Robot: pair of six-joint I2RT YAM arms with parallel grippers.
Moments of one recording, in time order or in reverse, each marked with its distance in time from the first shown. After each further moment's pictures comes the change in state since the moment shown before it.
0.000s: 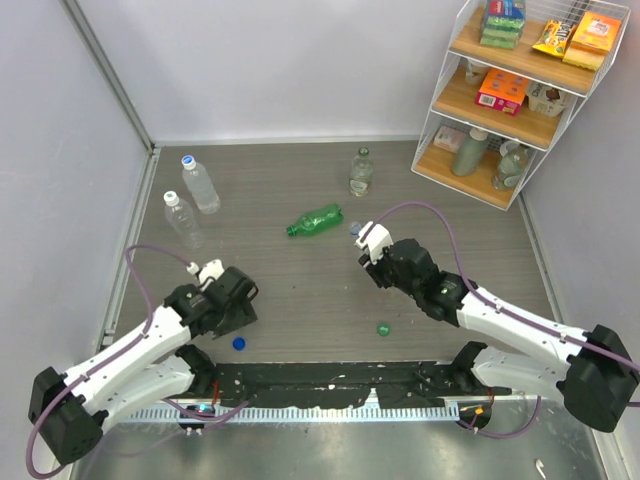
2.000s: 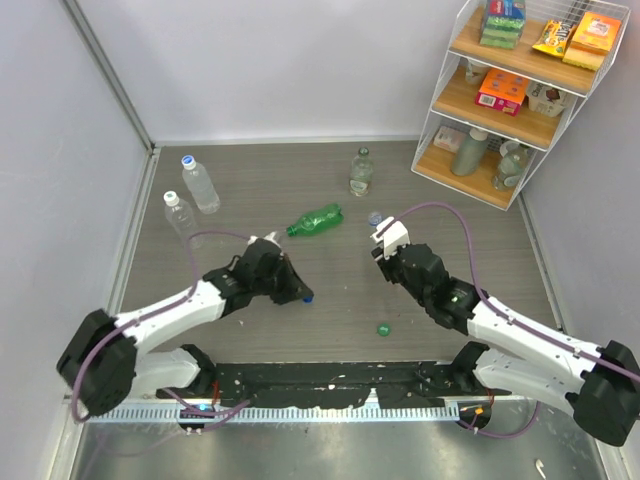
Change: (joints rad) left arm 0.000 0.261 -0.048 0.747 0.443 0.024; right arm 0.000 -0.101 -0.056 0.045 0.196 0.058
